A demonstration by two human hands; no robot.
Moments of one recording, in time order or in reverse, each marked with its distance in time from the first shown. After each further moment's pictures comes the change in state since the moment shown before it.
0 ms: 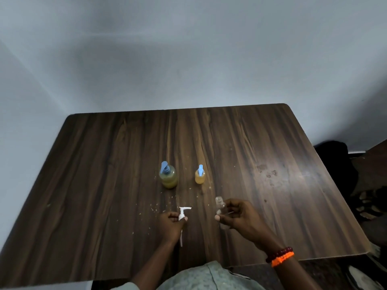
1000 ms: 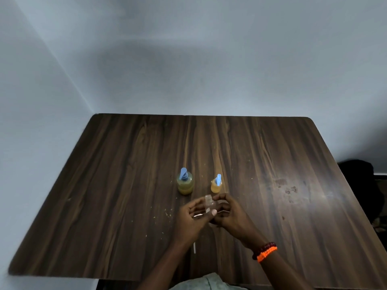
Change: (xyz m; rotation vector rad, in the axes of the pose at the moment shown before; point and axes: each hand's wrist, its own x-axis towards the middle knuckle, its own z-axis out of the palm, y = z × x) left_hand -0.009 0.044 -0.014 -0.253 -0.250 0.297; right_hand 0.052 -0.030 0.052 0.083 -0.108 -0.011
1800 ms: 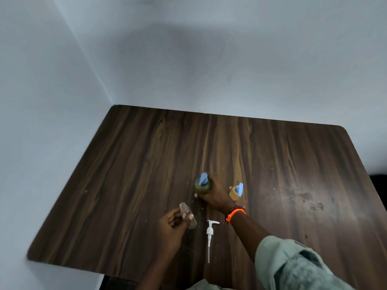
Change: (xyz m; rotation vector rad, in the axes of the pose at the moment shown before) left_hand 0.003 -0.030 -0.085 -0.036 0.338 -0.096; right_hand 0.152 -0.003 0.062 -0.405 -0.023 -0.141
